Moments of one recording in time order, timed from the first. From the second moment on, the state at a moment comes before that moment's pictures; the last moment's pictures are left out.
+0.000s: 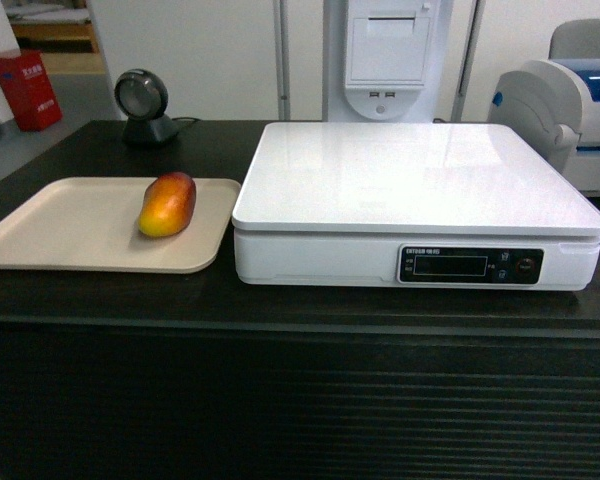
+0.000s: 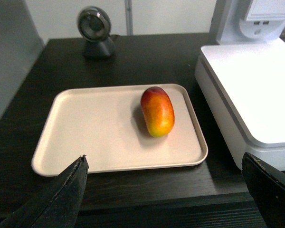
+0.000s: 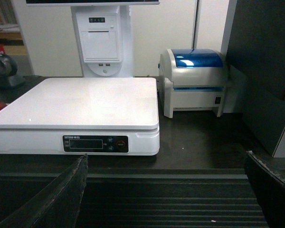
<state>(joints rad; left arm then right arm) 0.03 1.29 0.53 0.50 0.12 0.03 0.00 0.00 0.01 0.00 0.00 0.00</state>
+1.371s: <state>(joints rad) -0.04 2.51 1.94 -0.23 0.13 -0.05 0.00 0.00 0.01 0.00 0.00 0.00</state>
